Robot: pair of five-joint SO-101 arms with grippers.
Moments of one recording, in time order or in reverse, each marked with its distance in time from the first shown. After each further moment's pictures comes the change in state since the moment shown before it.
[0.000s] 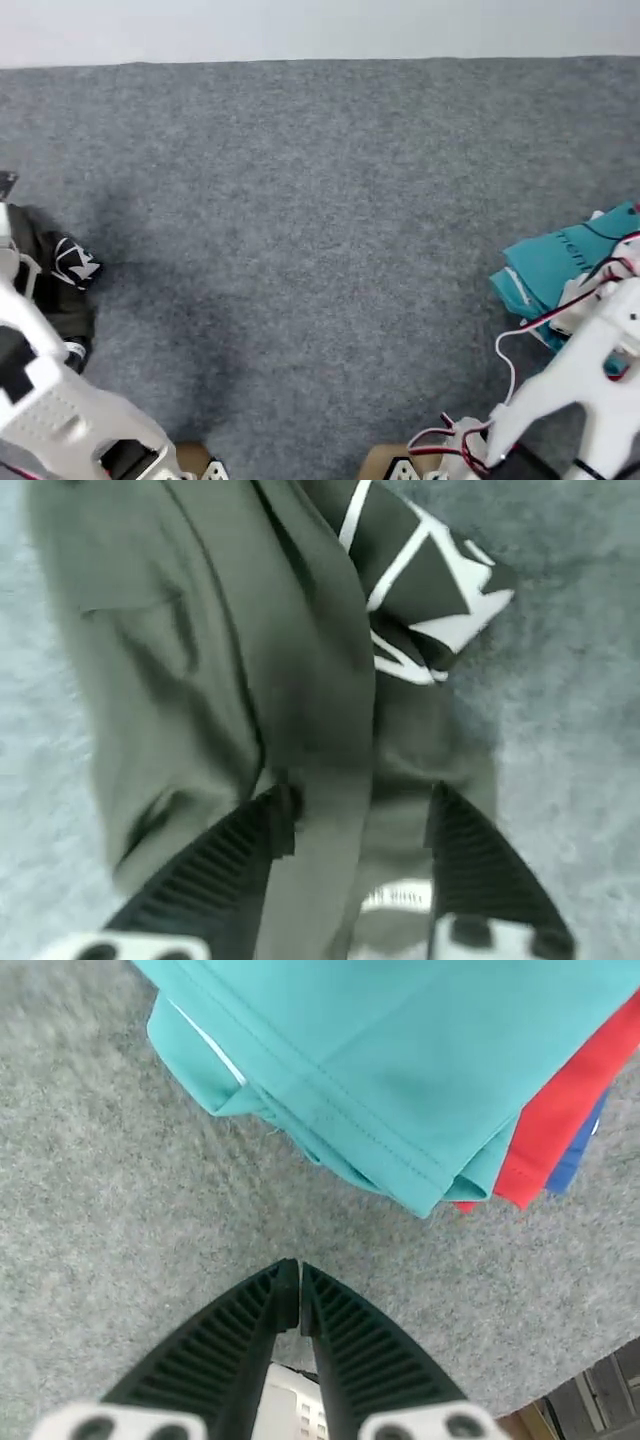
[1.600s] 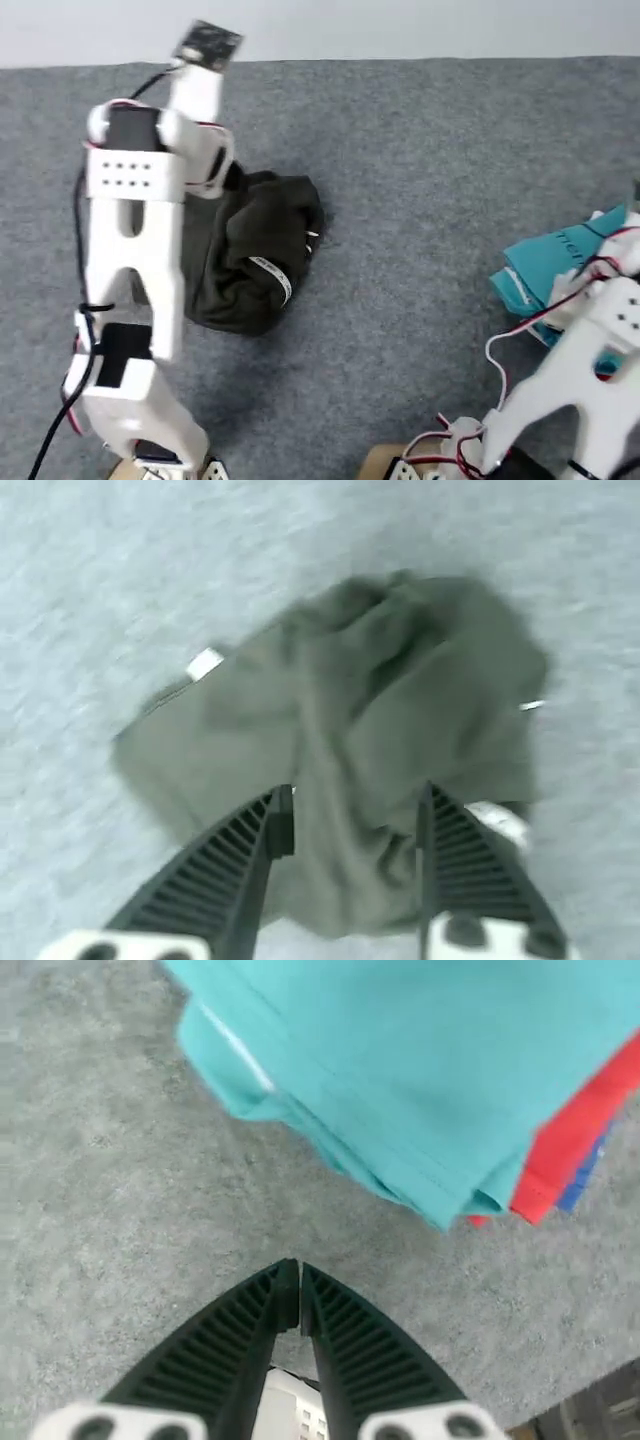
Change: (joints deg) left arm 46.7 -7.6 -28.7 20.9 29.9; right arm -5.5 -1.2 0.0 0.1 0.0
